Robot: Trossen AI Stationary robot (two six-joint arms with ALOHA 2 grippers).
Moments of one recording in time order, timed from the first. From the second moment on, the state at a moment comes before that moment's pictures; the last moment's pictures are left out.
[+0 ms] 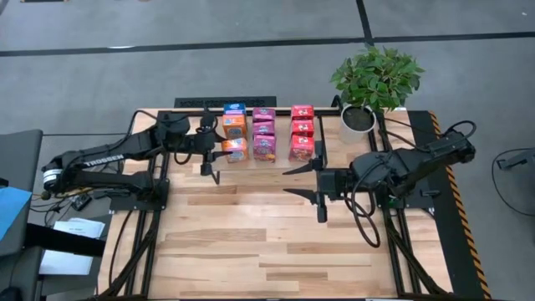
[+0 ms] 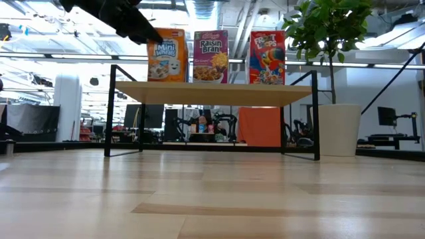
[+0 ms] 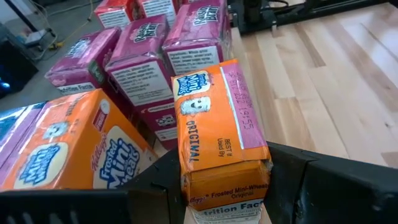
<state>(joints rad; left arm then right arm) 0.36 0.93 0.79 -0.22 0.13 0.35 0.39 1.33 1.43 -0.21 0.41 -0.31</state>
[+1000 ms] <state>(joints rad) 0.36 0.93 0.89 -0.38 0.06 0.34 0.38 1.33 1.43 -0.24 0.39 -0.27</state>
